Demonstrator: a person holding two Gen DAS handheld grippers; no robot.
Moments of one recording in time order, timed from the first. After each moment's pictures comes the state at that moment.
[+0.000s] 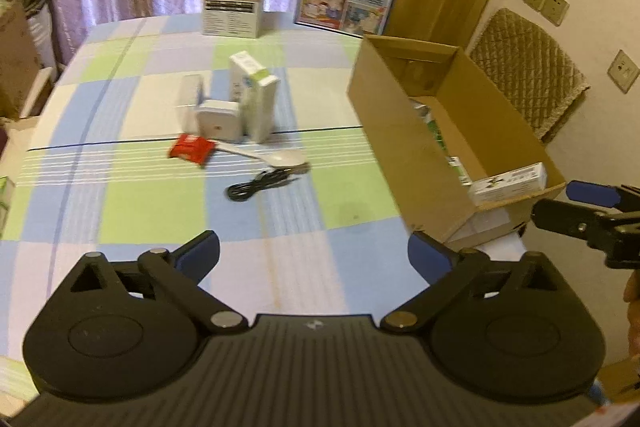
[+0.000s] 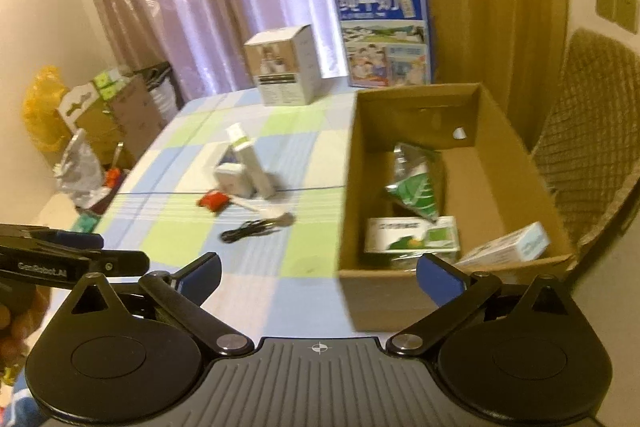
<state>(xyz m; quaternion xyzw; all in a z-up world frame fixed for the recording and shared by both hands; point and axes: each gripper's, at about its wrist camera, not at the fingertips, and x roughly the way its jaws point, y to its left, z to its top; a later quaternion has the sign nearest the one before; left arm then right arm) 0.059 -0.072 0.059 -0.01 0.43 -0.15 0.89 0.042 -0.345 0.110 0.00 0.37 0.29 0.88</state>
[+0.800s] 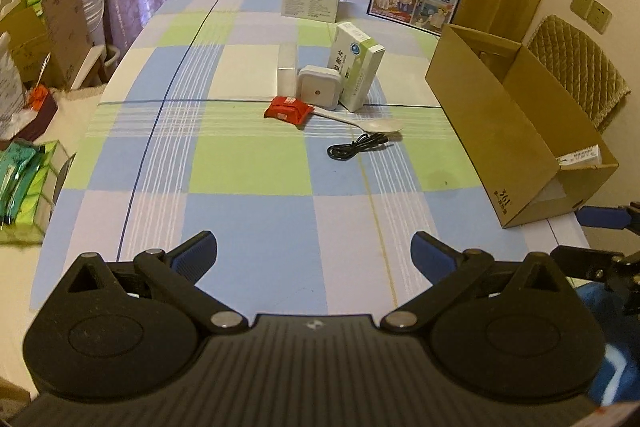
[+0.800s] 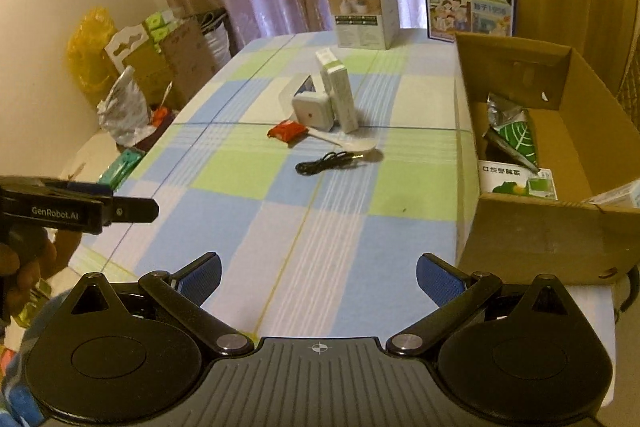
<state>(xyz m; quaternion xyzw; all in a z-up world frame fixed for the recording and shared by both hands) 0.031 0.017 0.027 -0.01 0.43 -0.10 0.90 0.001 -0.280 0.058 -0.05 0.41 0.35 0.84</state>
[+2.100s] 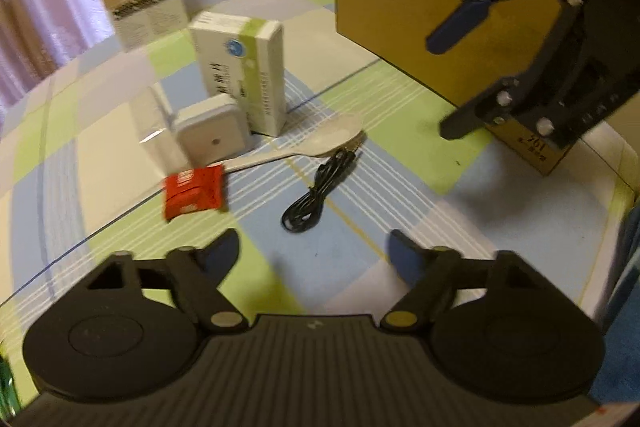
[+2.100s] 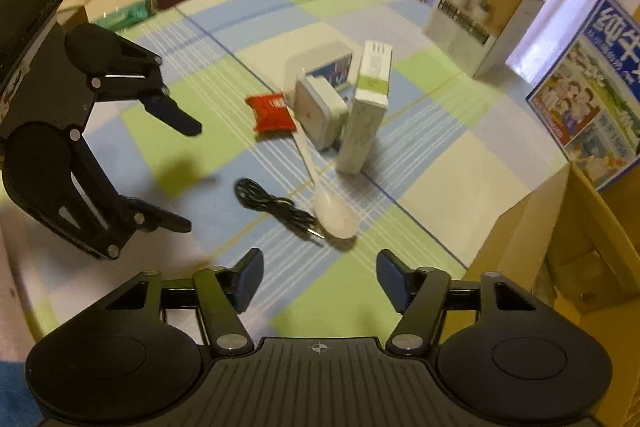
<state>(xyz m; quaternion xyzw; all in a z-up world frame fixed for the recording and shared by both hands) 0.193 -0.041 -0.060 0.19 0.43 -0.31 0.83 0.174 -0.159 0.008 -0.35 0.39 0.44 0.73</state>
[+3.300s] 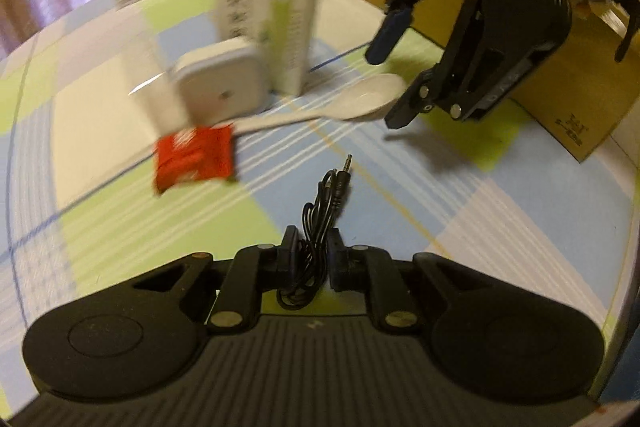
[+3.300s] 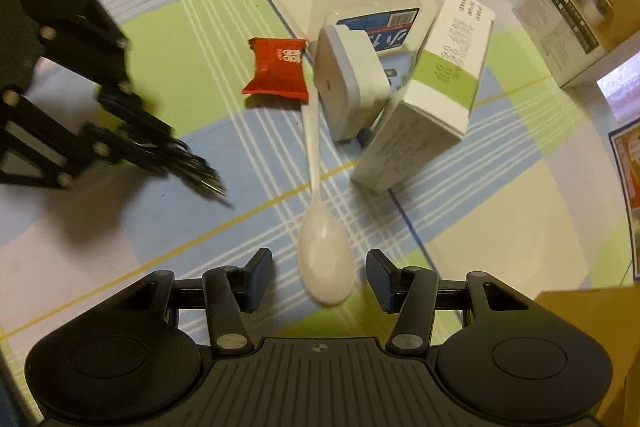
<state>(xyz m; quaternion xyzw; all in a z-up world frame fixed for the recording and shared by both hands) 0.220 -0.006 -0.105 0.15 0.46 -0.31 0.82 0.229 -0.086 -0.063 -0.45 0.43 0.48 0.63</state>
